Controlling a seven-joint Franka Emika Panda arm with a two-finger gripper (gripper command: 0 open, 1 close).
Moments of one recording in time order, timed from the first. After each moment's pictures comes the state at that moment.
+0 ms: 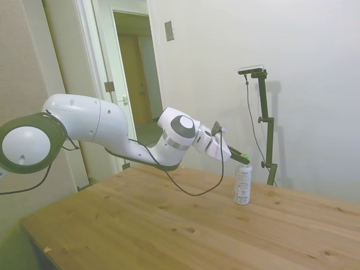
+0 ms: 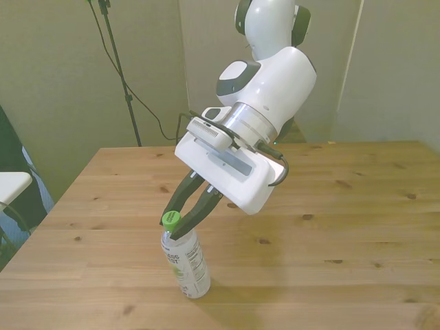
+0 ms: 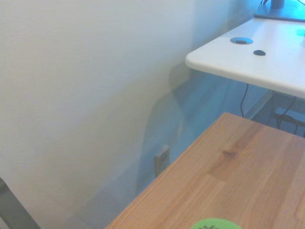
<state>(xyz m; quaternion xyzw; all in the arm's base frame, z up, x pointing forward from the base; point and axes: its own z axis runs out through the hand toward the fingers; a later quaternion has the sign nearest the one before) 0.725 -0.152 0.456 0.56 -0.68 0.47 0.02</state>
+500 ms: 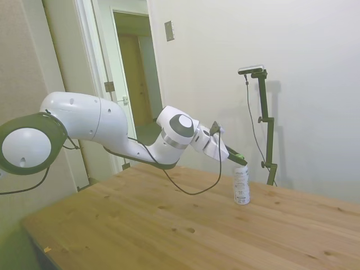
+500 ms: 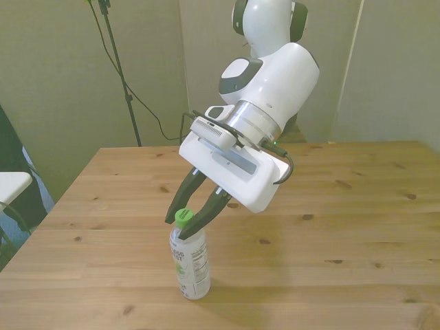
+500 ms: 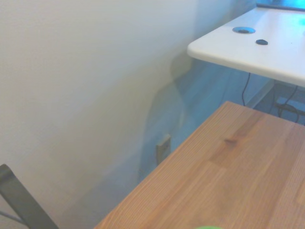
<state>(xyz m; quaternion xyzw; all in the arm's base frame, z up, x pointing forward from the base) 0.722 -0.143 0.461 0.57 -0.69 0.45 0.02</state>
